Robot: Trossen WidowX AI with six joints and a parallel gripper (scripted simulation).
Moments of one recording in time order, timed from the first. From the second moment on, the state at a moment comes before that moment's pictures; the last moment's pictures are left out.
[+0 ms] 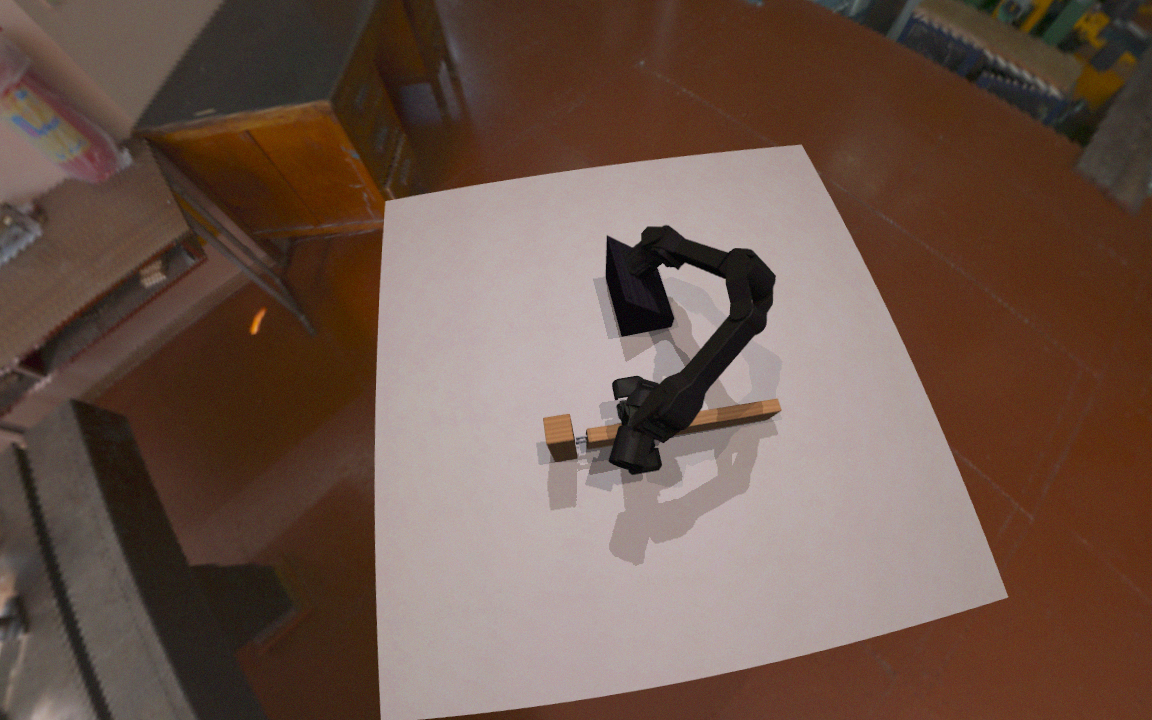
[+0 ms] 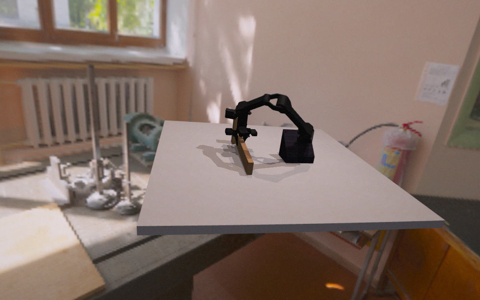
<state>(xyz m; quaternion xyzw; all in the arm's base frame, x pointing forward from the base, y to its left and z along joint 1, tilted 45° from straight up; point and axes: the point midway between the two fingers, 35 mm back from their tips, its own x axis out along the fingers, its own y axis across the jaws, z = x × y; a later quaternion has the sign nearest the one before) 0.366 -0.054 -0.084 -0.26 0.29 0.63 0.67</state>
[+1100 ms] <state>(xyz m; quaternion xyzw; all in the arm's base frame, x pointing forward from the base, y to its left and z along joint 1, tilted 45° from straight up) 0.366 -0.056 -0.086 -0.26 0.29 0.63 0.67</state>
